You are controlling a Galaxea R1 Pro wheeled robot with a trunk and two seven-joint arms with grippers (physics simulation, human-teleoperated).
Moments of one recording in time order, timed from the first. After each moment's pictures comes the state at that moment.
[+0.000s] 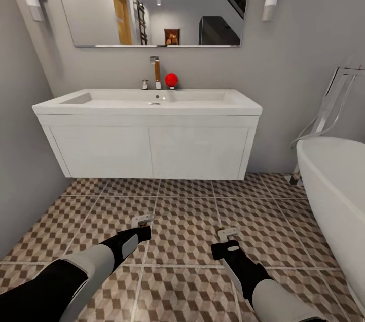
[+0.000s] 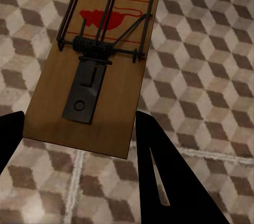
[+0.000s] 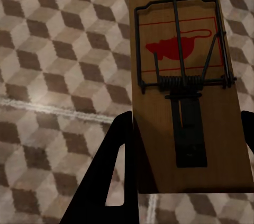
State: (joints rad) left arm -0.92 -0.10 -0.40 0.00 0.60 0.08 0.08; right arm -0.66 0.11 0.16 -0.37 0.04 0.23 -0.13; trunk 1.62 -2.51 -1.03
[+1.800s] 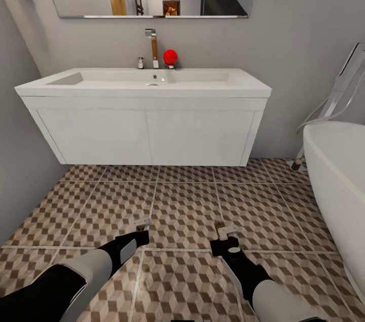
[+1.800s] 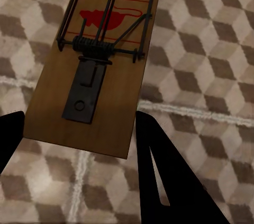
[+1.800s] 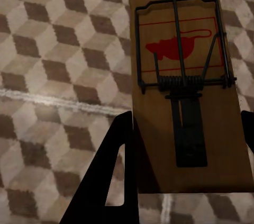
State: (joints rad) left arm -0.89 -0.09 -0.40 0.00 0.60 0.07 0.08; right arm -0.66 0.11 0.16 -0.36 0.04 0.11 -0.13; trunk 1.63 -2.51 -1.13
